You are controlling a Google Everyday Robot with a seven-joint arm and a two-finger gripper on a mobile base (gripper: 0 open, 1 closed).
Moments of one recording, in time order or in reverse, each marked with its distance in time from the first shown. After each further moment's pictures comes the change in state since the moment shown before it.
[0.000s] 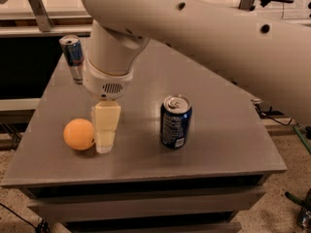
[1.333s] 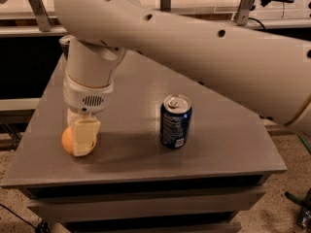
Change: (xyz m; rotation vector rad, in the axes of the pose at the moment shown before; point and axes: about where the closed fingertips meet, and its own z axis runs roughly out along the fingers) arm -0.031 0.022 0.036 -0.154 -0.032 -0.017
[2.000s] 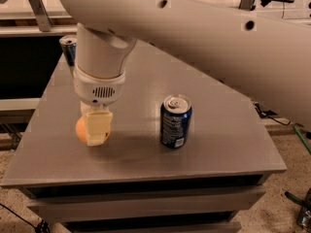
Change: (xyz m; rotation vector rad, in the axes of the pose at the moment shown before) arm 0.018 0.006 -0.033 0.067 0.087 0.039
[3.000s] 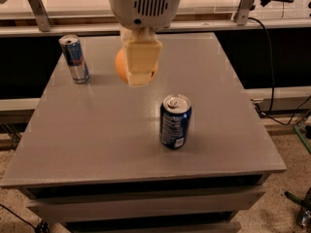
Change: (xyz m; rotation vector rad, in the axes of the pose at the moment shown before) arm 0.049 0.015 -0.175 0.274 0.230 0.102
